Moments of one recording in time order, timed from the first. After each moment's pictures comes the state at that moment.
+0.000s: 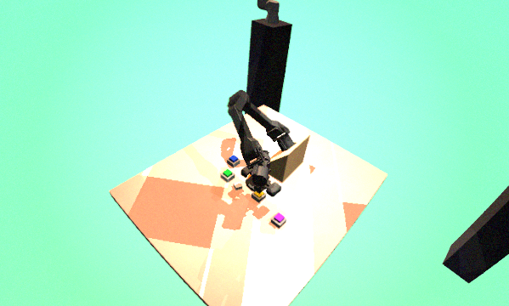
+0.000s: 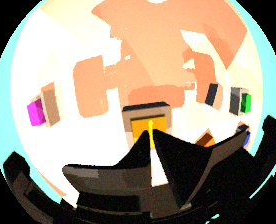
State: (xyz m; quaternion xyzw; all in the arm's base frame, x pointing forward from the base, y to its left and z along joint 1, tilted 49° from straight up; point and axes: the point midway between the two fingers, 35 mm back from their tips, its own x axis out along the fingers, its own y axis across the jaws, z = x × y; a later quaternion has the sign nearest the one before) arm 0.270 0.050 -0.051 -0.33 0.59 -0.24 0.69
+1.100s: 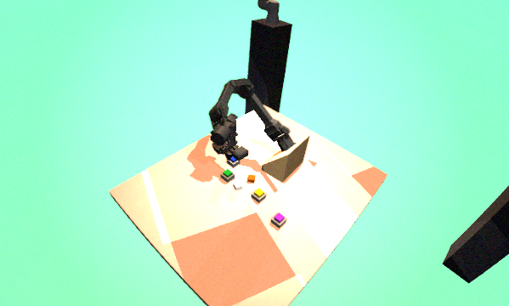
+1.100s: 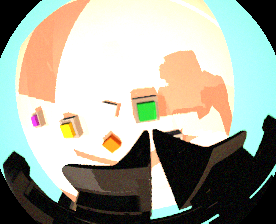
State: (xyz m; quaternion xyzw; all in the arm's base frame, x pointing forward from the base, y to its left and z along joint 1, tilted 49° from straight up) arm 0.285 0.008 0.143 -0.33 0.59 -0.25 0.70
